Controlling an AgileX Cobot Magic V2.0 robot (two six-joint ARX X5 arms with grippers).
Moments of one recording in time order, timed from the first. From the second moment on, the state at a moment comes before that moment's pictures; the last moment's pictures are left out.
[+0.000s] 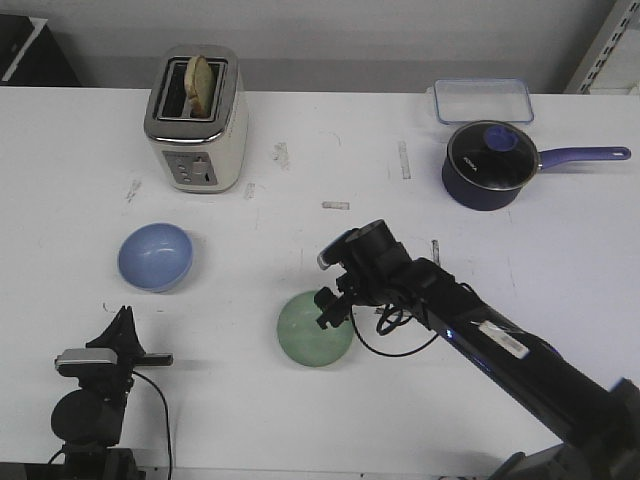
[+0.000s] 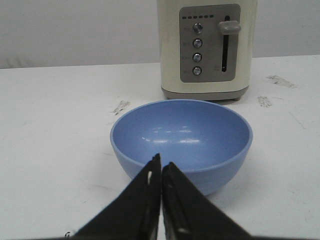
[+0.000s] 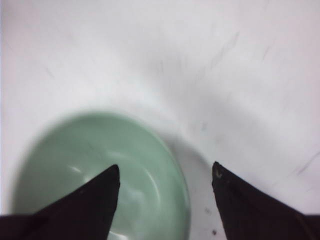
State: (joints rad) left arm 0.02 0.01 0.03 0.06 -0.05 0.06; right arm 0.64 1.54 1.25 -0.61 -0.29 -0.01
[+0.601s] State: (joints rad) left arm 0.02 0.01 0.03 0.10 -0.05 0.06; right arm 0.25 0.95 1.11 -0.68 0.03 0.00
